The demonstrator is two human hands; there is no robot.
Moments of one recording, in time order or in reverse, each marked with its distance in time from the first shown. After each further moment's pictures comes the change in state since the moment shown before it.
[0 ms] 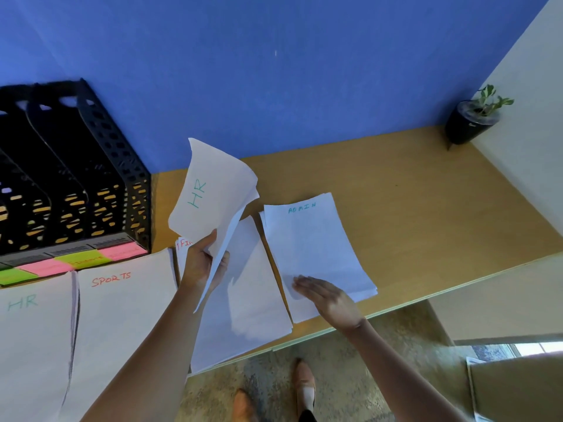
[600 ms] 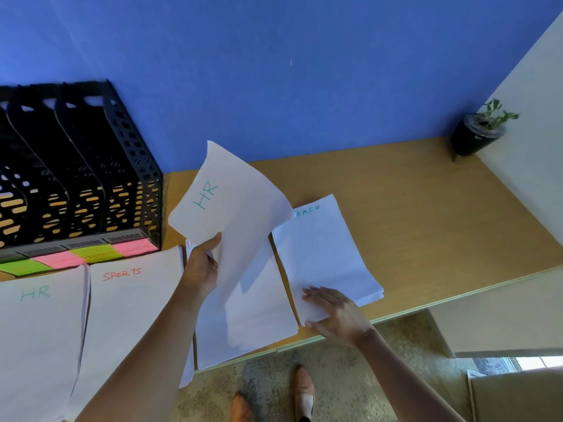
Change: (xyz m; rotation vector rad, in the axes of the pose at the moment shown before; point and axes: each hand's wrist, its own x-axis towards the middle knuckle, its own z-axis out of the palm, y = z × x) left_hand -0.018 0.014 0.003 0.334 0.026 0.146; right_hand -0.022 -0.003 0.005 0.143 -0.149 0.177
